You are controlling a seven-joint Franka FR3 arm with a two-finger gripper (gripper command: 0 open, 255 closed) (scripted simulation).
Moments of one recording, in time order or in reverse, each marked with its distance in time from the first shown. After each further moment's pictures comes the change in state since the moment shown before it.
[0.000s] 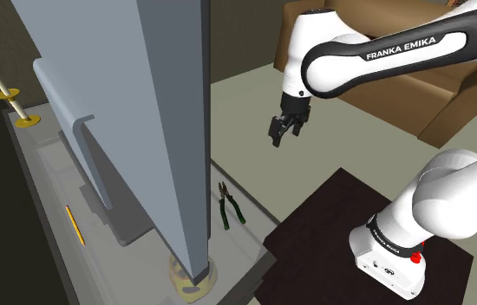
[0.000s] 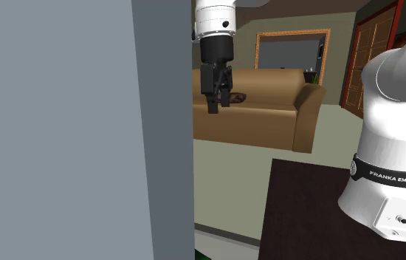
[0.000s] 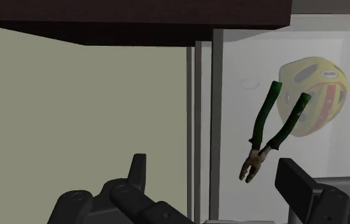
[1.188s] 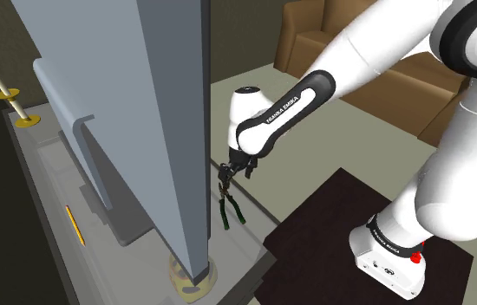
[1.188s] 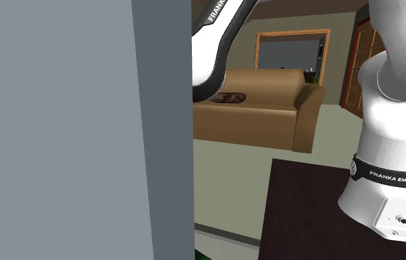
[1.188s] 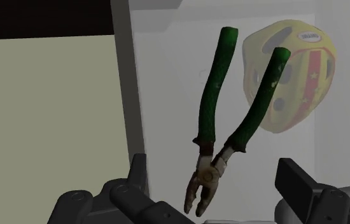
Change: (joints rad) arm 0.084 0.672 0.096 0.187 0.064 0.462 0.169
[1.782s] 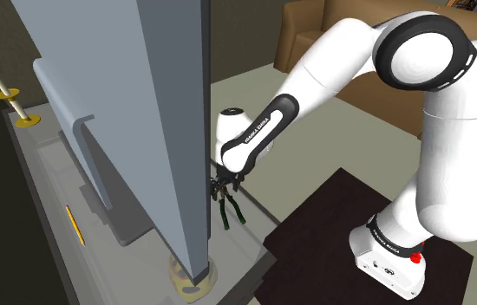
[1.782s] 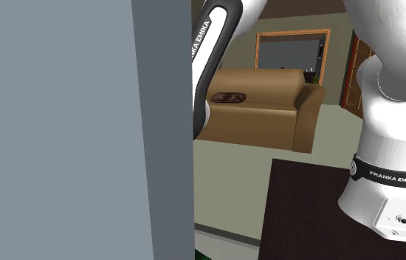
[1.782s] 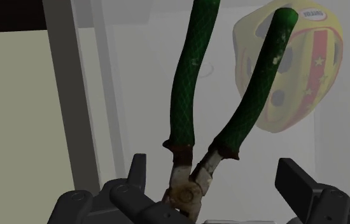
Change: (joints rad) arm 0.043 0.251 -0.006 0.141 -0.011 0.107 0.038
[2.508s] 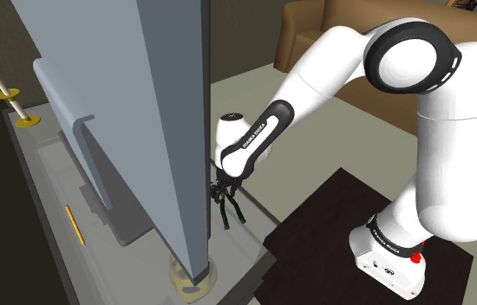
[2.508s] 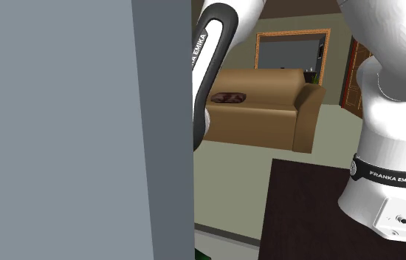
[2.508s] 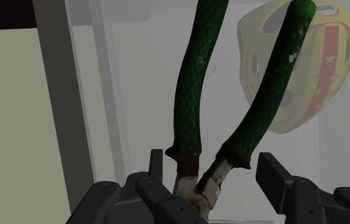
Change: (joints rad) arm 0.006 0.049 -0.008 0.013 -0.005 0.038 -0.001
